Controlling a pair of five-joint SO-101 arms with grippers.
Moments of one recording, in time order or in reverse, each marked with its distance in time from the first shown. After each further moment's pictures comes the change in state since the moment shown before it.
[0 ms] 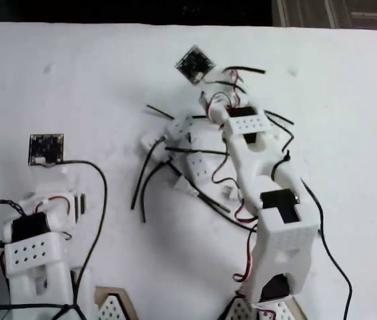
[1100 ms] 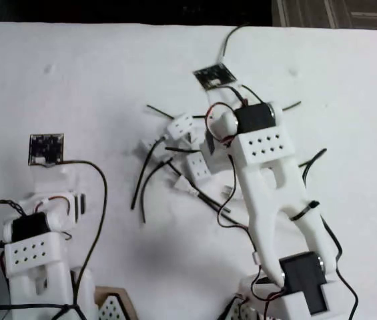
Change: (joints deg) left arm 0.0 0.0 0.0 0.0 0.0; right arm -5.6 -32.1 -0.1 78.8 -34.7
